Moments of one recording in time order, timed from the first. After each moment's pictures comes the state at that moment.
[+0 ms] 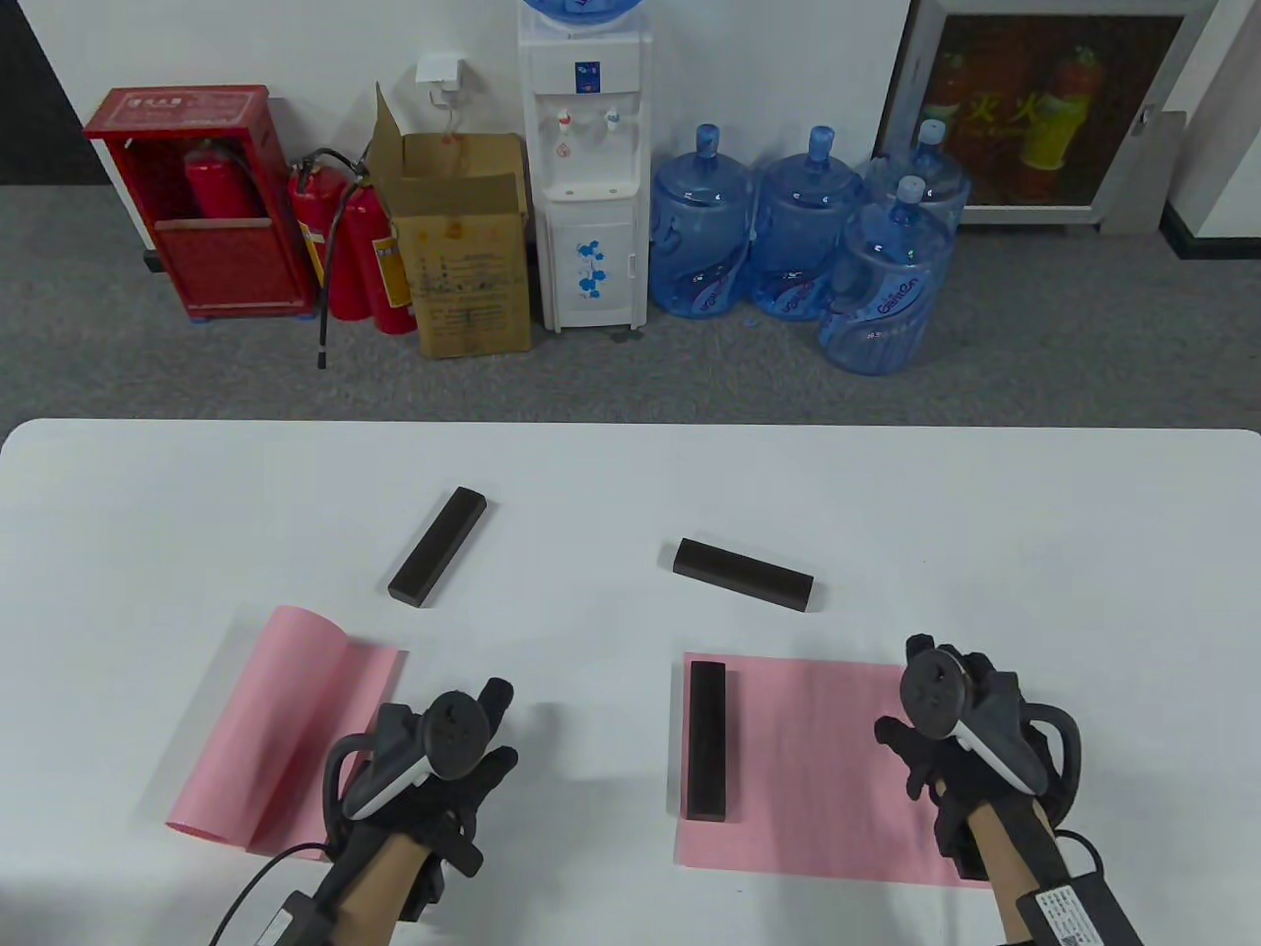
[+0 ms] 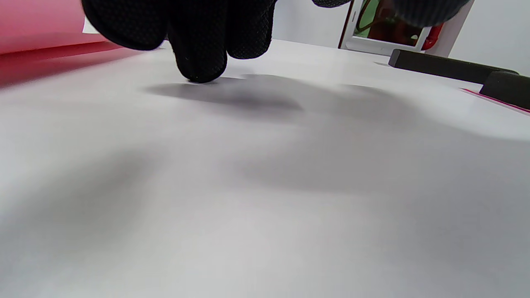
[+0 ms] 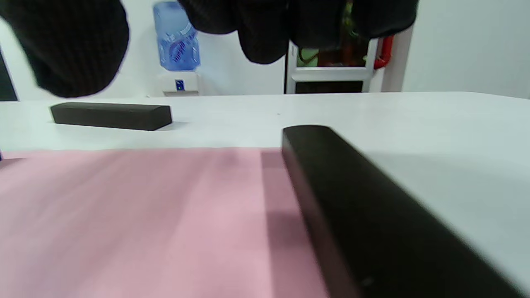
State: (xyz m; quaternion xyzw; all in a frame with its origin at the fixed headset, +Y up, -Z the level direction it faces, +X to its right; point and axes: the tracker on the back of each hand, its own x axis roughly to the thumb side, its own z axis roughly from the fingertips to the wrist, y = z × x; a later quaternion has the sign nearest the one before) left_hand -0.212 -0.753 -0.304 -0.13 -0.06 0.06 0.99; right_hand 0.255 -0.729 -0.314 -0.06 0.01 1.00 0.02
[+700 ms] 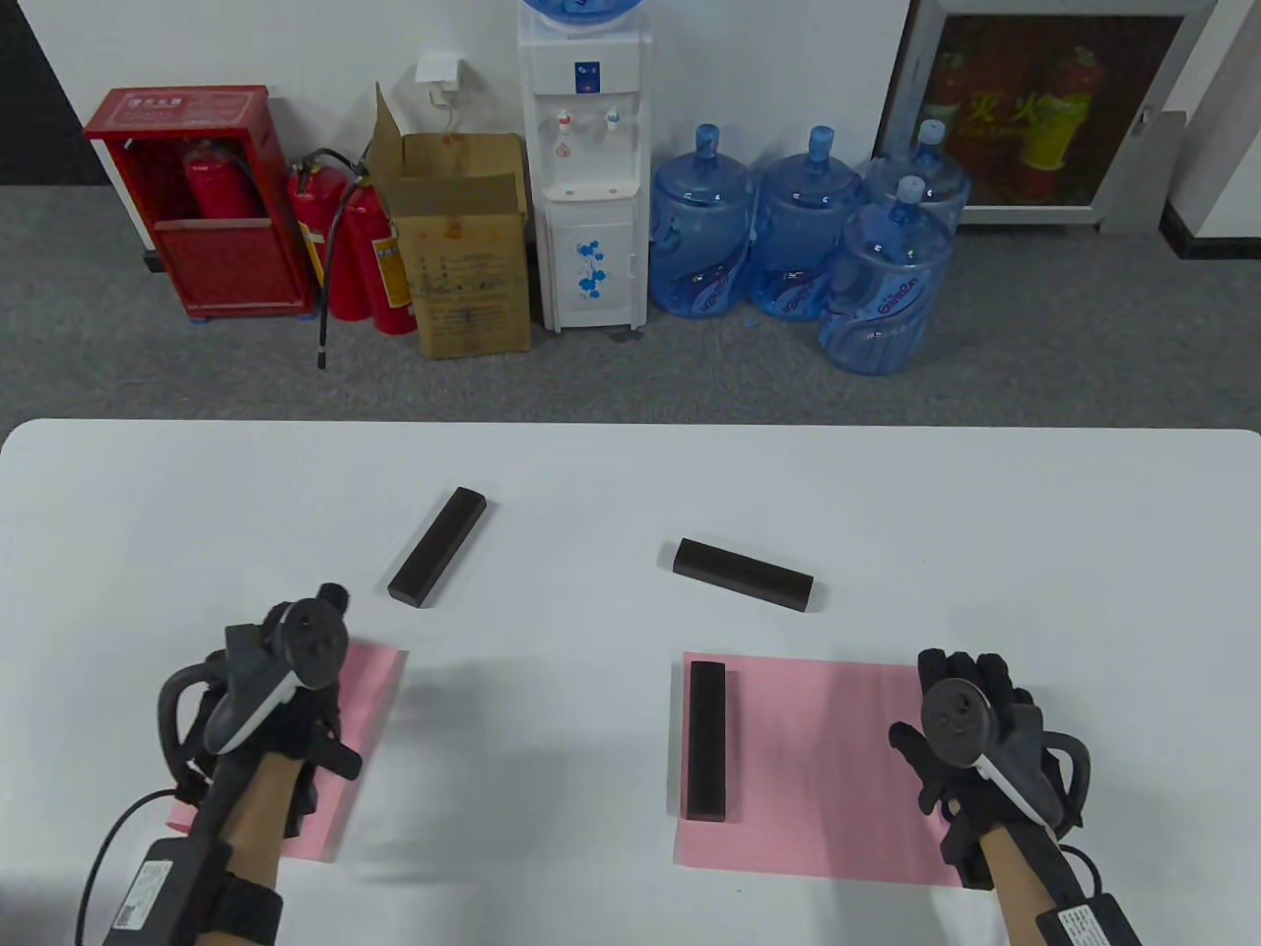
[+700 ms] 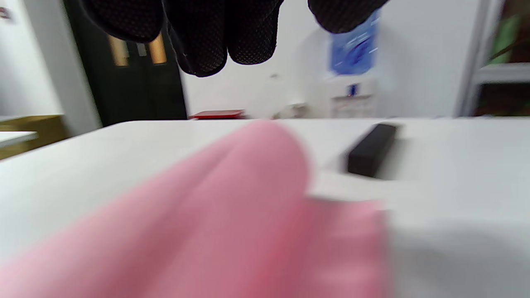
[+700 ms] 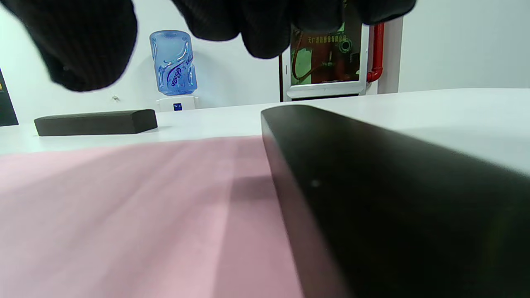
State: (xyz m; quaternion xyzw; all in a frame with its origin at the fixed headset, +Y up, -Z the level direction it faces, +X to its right) left_hand -0.336 -0.665 -0.334 -0.06 0.14 -0.04 0.99; right_hand 0.278 -0.747 -0.308 -0.07 -0.02 1.00 0.04
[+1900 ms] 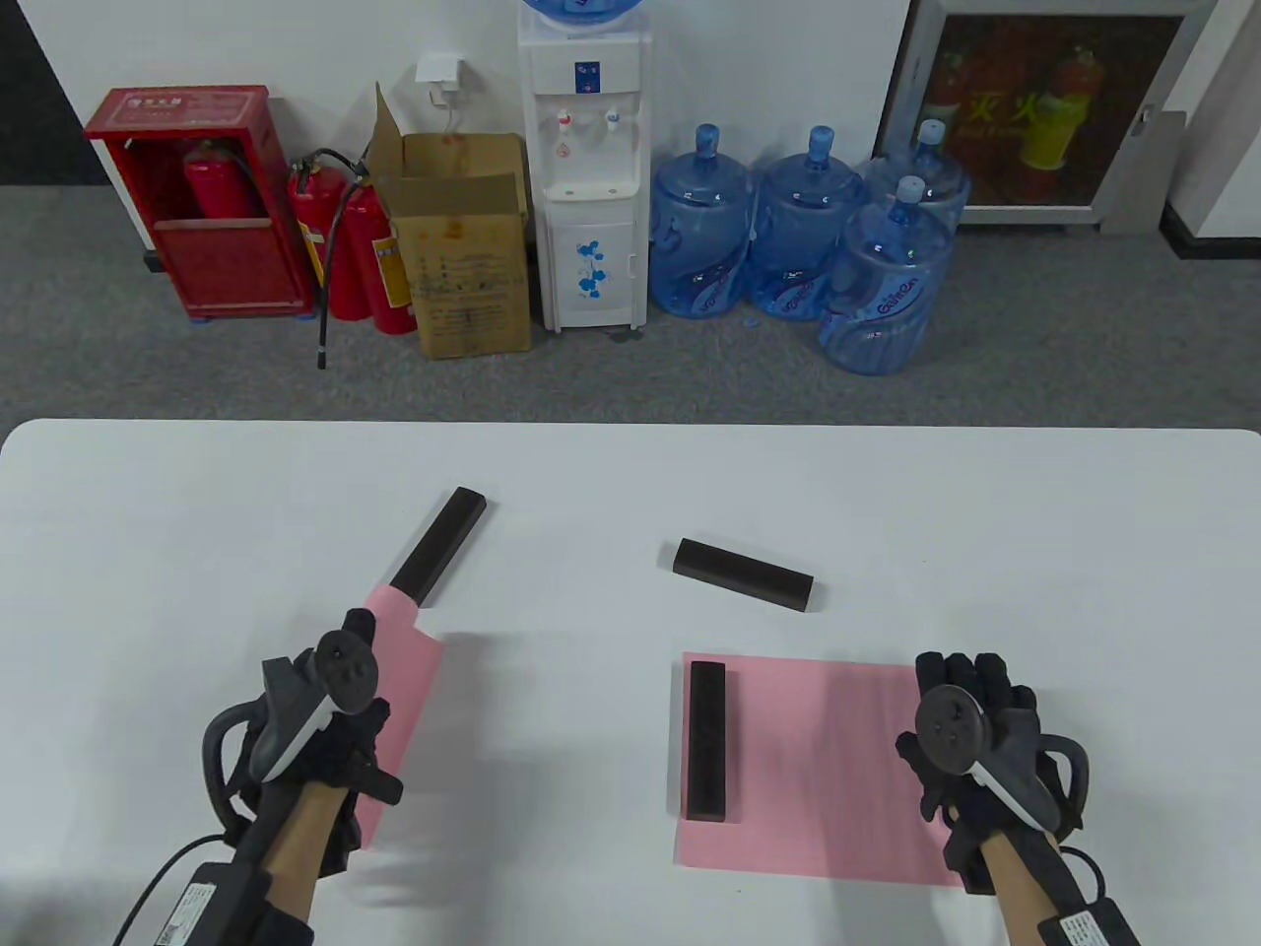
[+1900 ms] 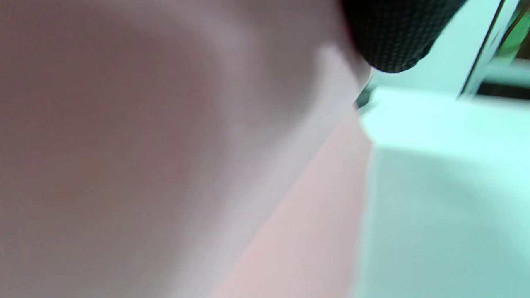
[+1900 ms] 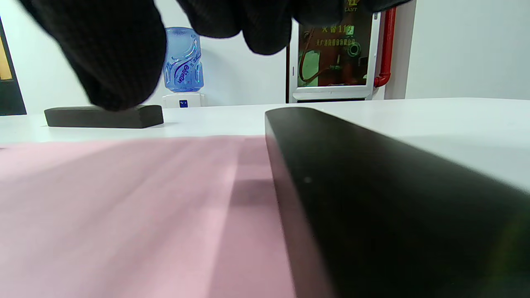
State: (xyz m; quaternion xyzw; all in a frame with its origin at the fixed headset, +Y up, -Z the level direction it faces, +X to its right) left_hand -0.281 -0.689 -0.317 -0.08 0.12 0.09 0.99; right_hand 0.273 -0.748 -0.304 -0.06 -0.02 1.00 0.02
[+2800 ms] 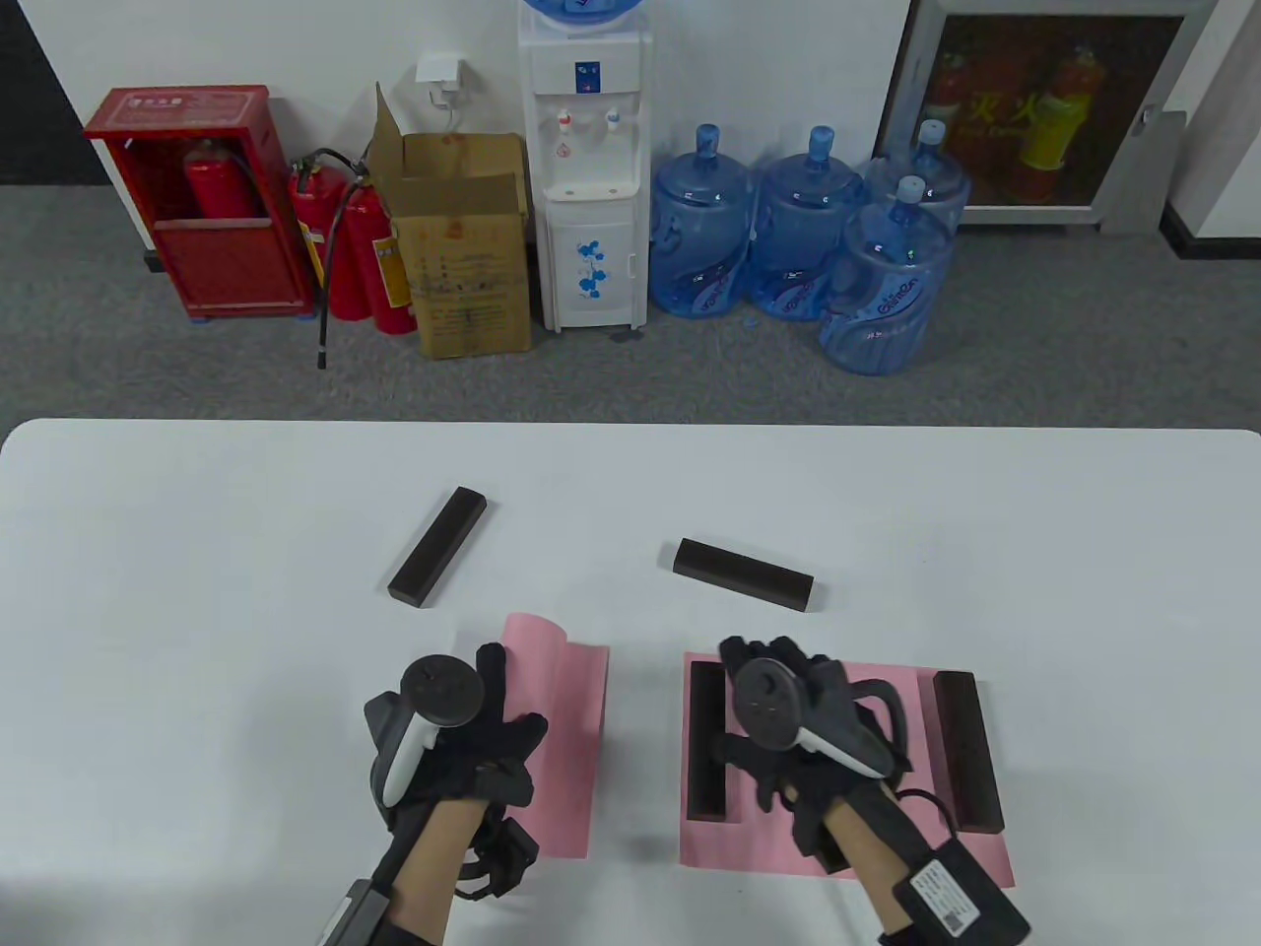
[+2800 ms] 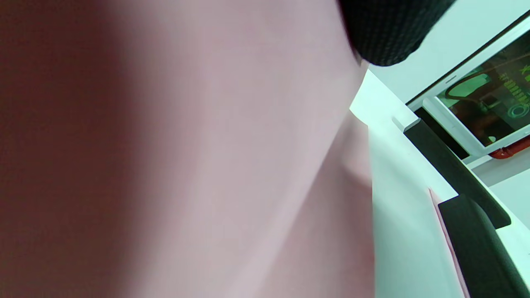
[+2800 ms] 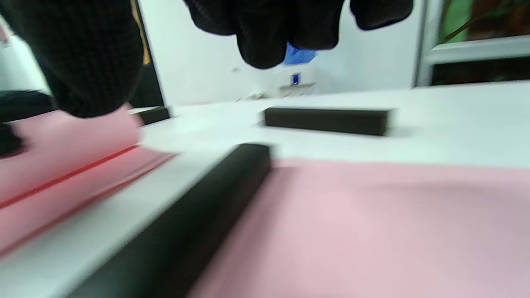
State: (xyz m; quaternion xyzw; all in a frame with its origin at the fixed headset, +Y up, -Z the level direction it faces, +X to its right) left_hand -0.198 -0.766 -0.320 -0.20 0.10 0.33 0.92; right_hand 0.079 -0.707 -0.321 0.15 0.07 0.98 0.07
